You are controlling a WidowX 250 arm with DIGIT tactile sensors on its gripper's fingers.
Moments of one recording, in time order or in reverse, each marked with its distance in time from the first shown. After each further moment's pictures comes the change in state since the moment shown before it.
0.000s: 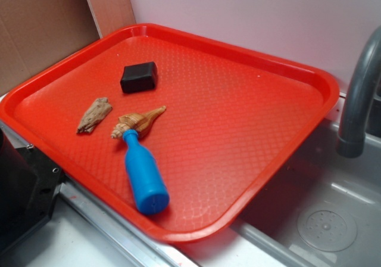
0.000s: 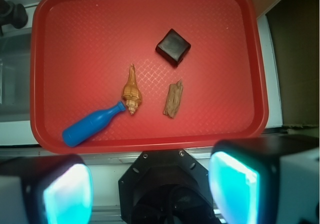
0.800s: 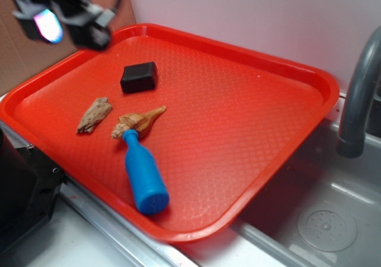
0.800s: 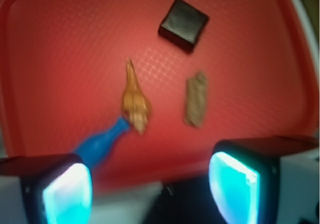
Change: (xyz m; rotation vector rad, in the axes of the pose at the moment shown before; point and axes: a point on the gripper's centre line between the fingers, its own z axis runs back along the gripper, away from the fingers) arm 0.034 -0.012 -0.113 -0.040 0.078 0.208
